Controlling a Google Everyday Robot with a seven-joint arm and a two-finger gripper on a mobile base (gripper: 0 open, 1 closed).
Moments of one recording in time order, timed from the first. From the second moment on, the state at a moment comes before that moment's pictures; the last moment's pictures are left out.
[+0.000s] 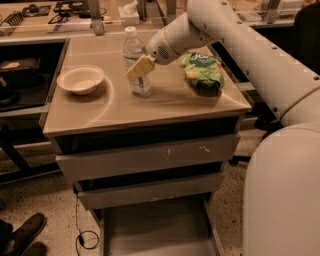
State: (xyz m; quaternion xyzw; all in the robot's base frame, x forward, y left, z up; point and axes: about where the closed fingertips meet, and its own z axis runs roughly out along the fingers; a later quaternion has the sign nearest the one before) arm 0.725 0.056 0.892 -0.54 0.72 0.24 0.36
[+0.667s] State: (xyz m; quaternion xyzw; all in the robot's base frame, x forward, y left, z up) arm 0.725 0.056 0.891 -0.54 0.72 0.24 0.36
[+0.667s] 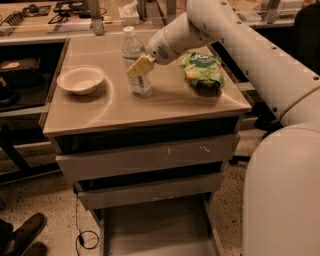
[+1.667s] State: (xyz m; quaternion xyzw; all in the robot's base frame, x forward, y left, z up) arm 0.721 0.057 0.895 -0.54 0.72 0.24 0.37
